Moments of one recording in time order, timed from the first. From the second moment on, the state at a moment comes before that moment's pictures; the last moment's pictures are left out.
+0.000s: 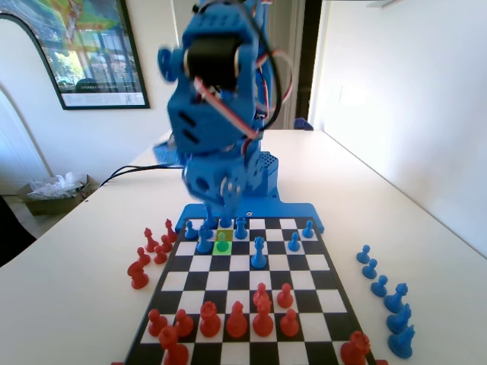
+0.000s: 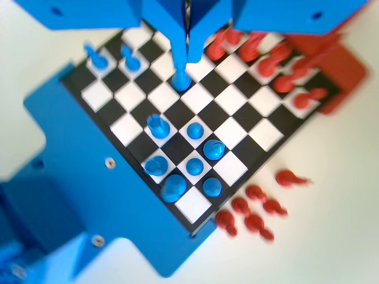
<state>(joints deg) 7.3 105.1 117.2 74.4 -139.7</state>
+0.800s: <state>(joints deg) 2.1 153.8 125.8 92.5 -104.0</state>
